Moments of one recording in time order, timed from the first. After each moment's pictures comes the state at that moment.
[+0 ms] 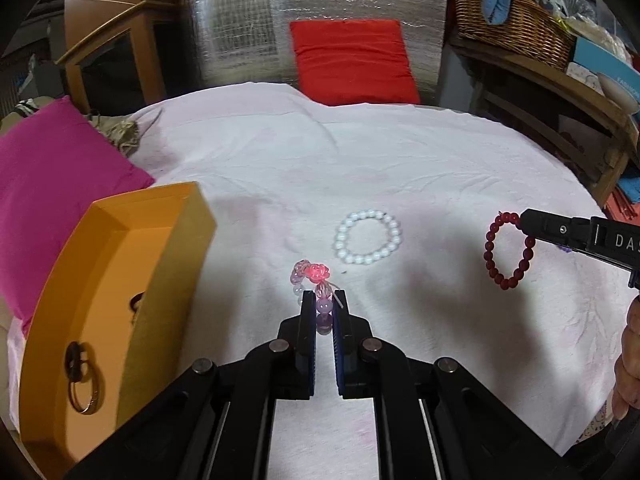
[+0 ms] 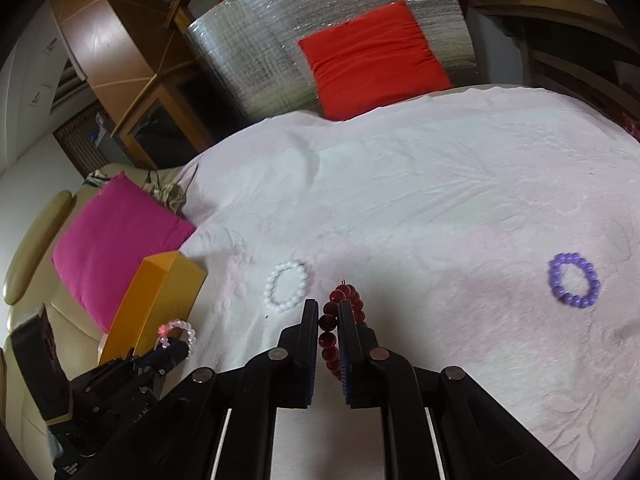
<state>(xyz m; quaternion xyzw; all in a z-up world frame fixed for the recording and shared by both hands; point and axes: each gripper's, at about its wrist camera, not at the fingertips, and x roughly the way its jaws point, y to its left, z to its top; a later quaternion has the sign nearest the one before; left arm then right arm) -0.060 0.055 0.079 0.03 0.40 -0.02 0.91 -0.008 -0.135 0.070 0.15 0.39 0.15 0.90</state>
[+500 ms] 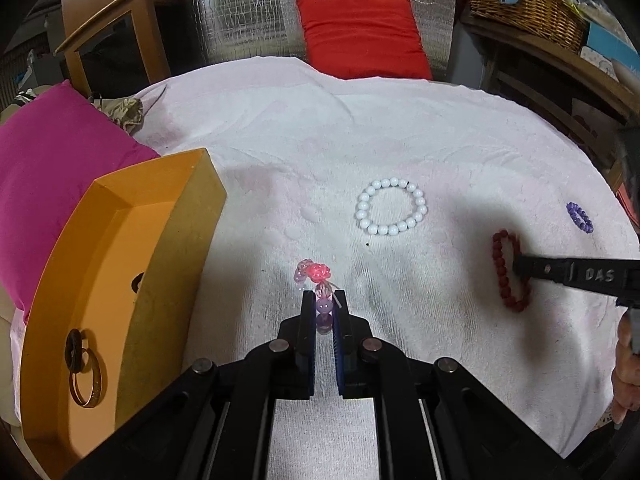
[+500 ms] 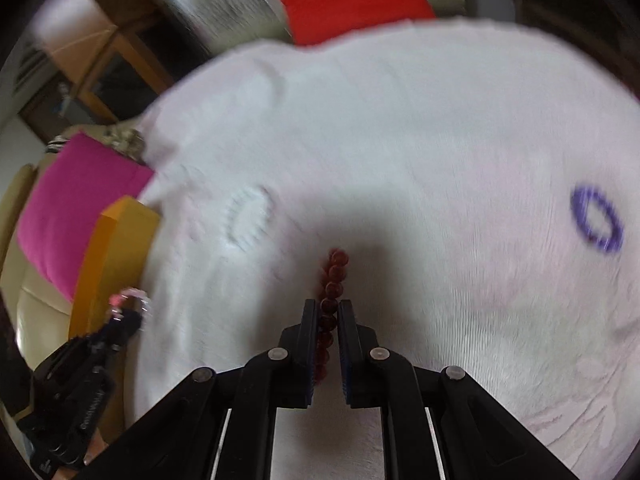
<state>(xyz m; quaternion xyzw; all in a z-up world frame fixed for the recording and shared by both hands) -0.051 0.064 0.058 0.04 0.44 -0.01 0.90 0.016 -0.131 0.007 0.14 0.53 0.11 0.83</state>
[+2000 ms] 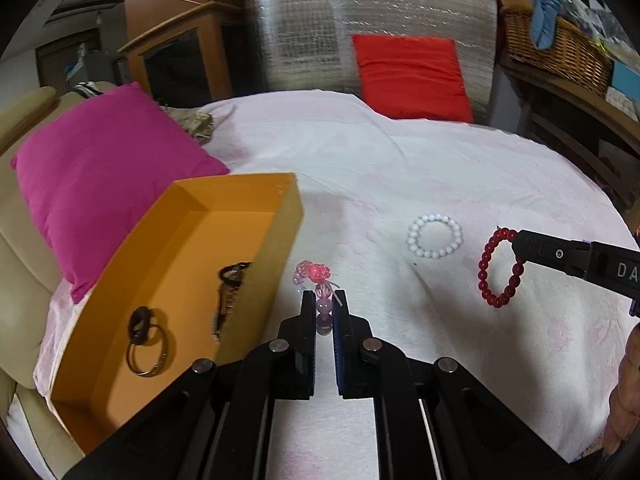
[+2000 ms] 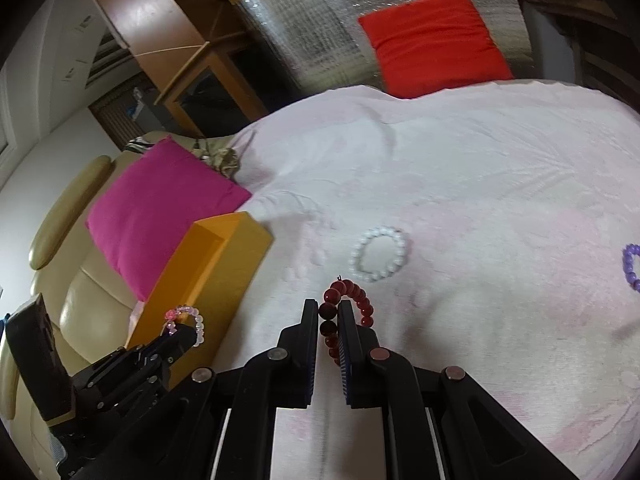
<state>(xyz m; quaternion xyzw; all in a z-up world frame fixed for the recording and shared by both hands) -0.099 0.100 0.098 0.02 0.38 0.07 0.92 -0.028 -0.068 0.080 0.14 0.39 0.24 0.88</state>
